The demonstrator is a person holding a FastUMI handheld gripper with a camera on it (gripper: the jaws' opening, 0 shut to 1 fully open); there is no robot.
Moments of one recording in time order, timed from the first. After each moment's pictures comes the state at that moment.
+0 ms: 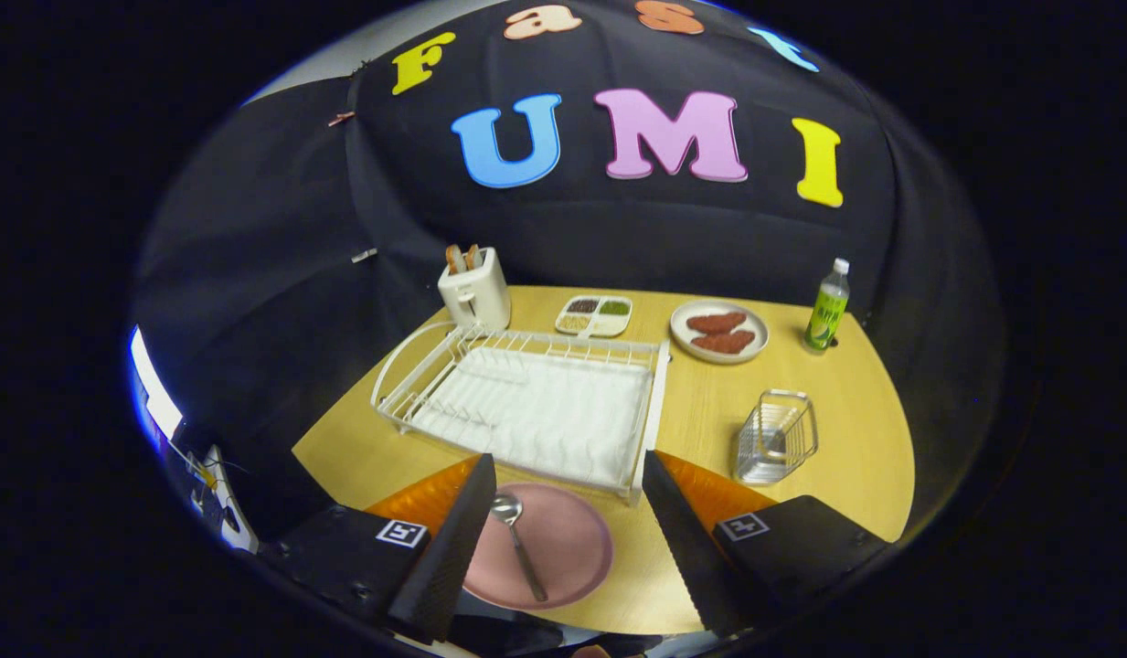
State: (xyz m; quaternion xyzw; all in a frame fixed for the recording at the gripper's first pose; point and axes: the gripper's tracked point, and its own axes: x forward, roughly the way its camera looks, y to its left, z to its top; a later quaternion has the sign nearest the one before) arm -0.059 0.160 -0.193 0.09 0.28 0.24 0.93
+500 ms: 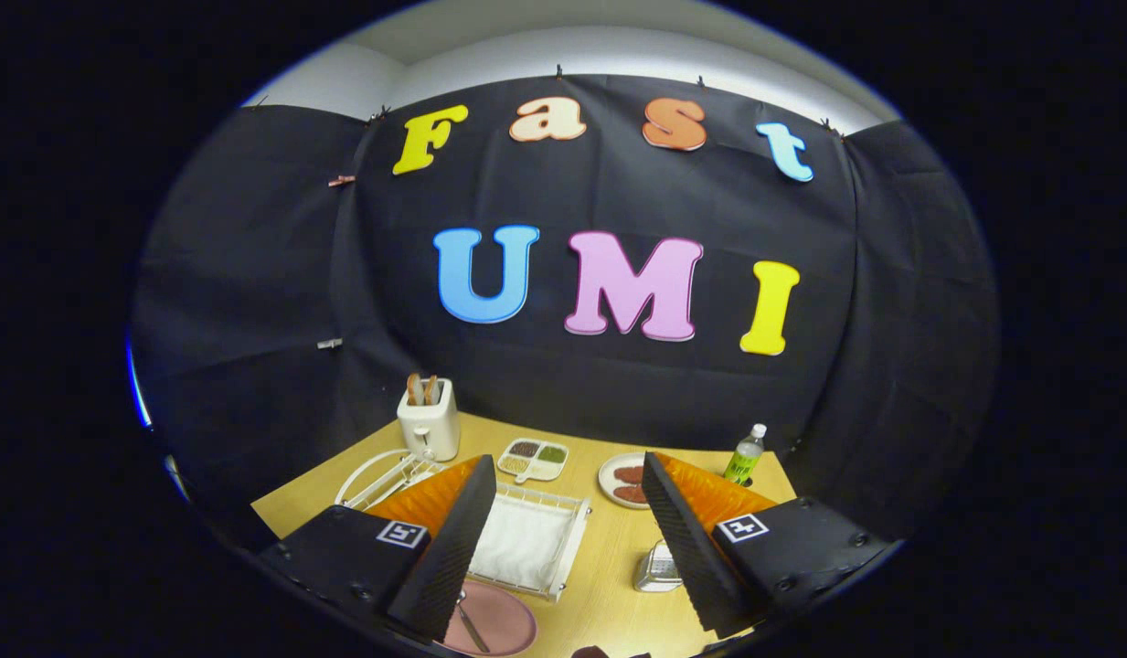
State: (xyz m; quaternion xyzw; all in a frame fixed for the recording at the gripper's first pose) arm -0.011 0.096 -0.031 0.06 0.09 0.15 0.98
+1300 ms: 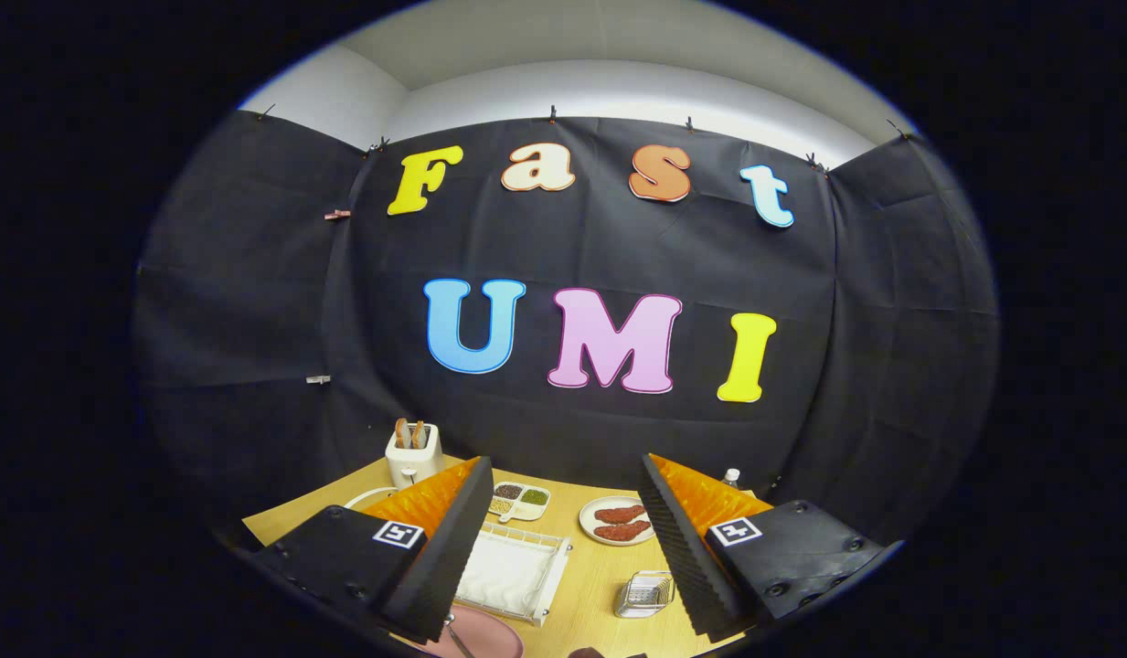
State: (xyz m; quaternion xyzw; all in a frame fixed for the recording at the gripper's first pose) arm -0.018 0.082 0.006 0.06 0.05 0.14 0.99
